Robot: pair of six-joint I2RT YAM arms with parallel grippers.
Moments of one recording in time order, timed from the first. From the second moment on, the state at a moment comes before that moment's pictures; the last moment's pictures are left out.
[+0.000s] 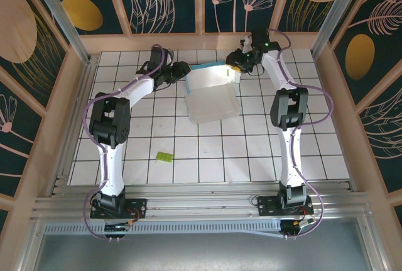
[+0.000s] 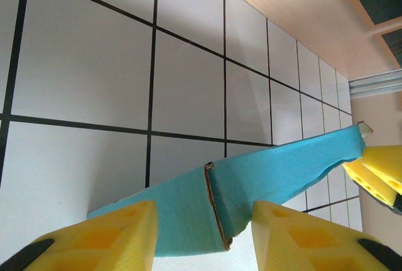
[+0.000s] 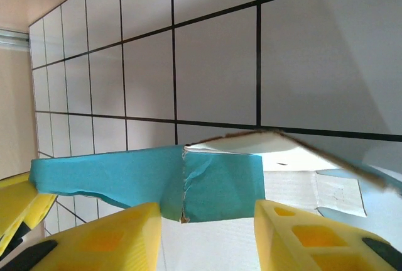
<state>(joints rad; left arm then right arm) -0.31 2.14 1.64 -0.14 0.37 -0.79 0.18 2.46 2.38 -0.90 -0.60 0.42</state>
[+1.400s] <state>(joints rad) -0.31 2.14 1.64 -0.10 0.31 -0.96 0.22 2.41 2.16 -0.69 -0.53 0.41</state>
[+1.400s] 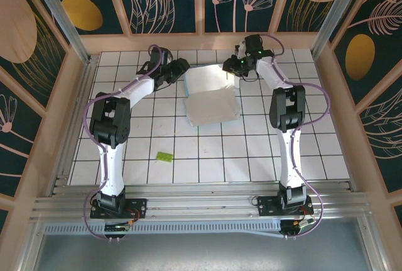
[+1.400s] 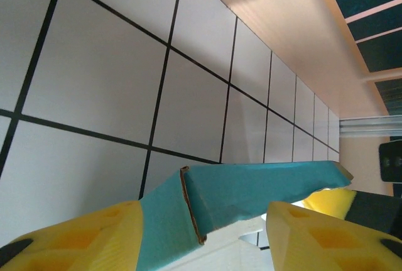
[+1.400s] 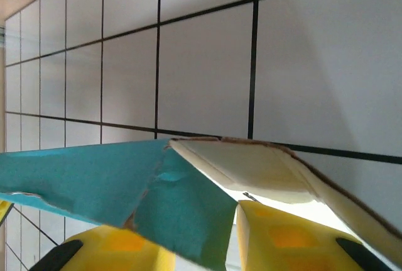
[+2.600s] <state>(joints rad) -0.36 2.03 1.39 0.11 0.45 -0.80 0.23 1.90 1.63 -0.45 -0.30 0.57</state>
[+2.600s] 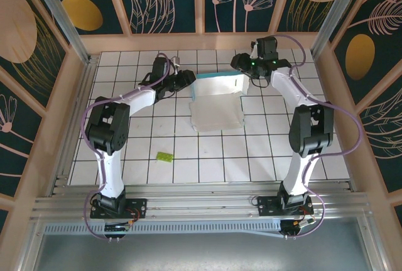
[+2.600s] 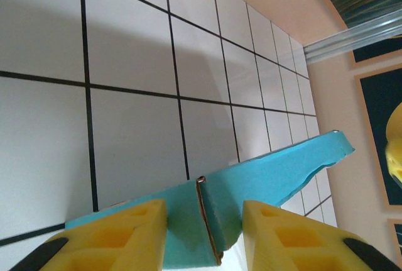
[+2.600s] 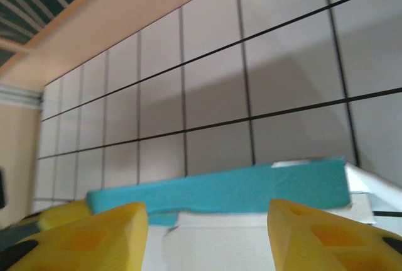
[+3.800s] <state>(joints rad) -0.37 2.01 1.36 0.14 0.44 -0.80 0.26 2.03 1.72 -0.59 -0.29 0.55</state>
